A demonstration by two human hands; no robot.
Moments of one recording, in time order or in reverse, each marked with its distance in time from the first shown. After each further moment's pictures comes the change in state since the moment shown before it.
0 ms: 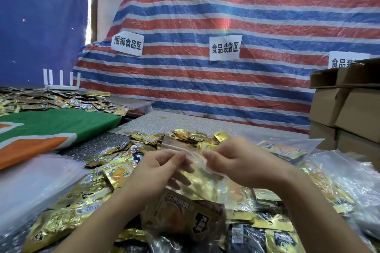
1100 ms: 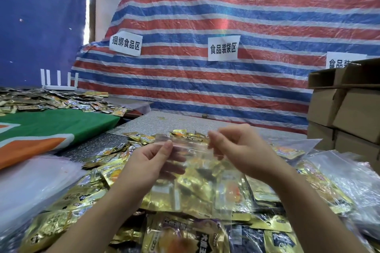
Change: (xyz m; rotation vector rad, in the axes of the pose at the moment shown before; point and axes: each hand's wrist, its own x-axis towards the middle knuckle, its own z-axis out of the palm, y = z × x) left_hand 0.004 0.000 -0.007 -0.142 0.125 -0.045; right_hand 0.006 0.011 0.001 0.282 0.292 -0.101
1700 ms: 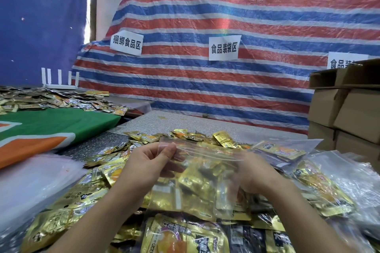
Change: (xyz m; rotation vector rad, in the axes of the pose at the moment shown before) left_hand 0.000 0.001 0.001 -0.003 0.033 0.020; right_hand 0.002 0.086 0.011 -0.684 -0.174 0.452
